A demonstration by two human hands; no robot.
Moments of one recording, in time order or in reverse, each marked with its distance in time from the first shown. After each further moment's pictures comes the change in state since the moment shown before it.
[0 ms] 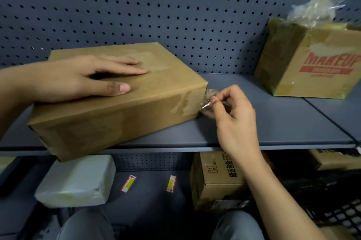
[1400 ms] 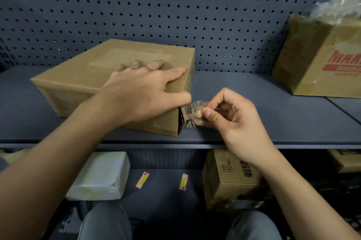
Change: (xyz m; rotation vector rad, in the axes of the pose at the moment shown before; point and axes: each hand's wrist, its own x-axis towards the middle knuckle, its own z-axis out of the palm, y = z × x) left_hand 0.006 0.070 0.042 0.394 0.138 -0.347; right_hand -0.013 -0.035 0.017 0.367 -0.356 0.054
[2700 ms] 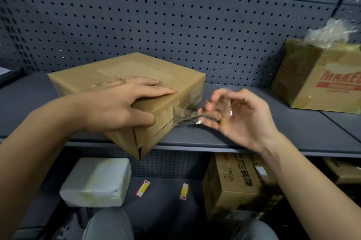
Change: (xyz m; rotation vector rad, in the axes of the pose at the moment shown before) left_hand -0.050 -0.064 -0.025 -0.214 -0.181 0.195; right_hand 0.029 -0.022 -0.007 0.708 -0.366 0.328
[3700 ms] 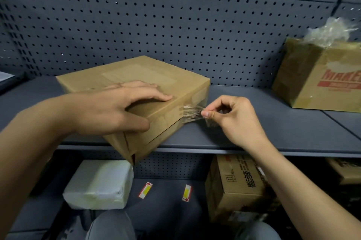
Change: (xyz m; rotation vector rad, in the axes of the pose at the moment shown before) left_hand 0.000 -0.007 -0.002 -0.118 -0.021 0.101; right_hand 0.004 0.014 0.005 -1.133 0.585 -0.200
